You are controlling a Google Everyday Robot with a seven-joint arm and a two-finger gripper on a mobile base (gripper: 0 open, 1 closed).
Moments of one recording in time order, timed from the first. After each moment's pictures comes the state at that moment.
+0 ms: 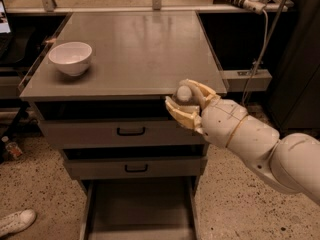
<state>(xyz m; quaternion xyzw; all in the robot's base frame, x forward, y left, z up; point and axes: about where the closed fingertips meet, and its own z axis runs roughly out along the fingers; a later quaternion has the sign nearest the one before) 0.511 -0.064 0.905 -0.34 0.60 0.18 0.70</state>
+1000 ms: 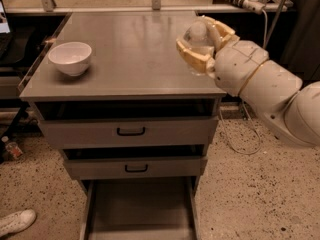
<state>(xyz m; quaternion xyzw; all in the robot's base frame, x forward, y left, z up) 0.552 -0.087 1.028 -0.34 0.53 0.12 0.77</state>
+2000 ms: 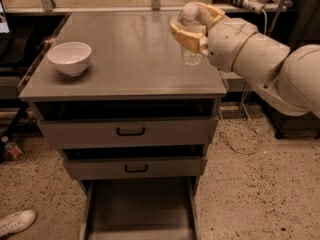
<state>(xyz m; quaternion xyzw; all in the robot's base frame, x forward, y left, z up) 0.599 -0.079 1.040 -0.34 0.56 0.14 0.74</state>
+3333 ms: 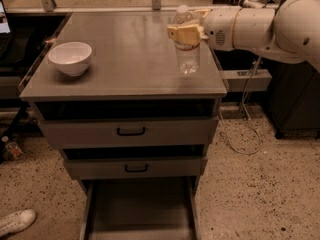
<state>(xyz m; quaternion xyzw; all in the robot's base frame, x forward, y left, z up) 0.661 -0.068 1.001 -0.40 0.65 0.25 0.60</state>
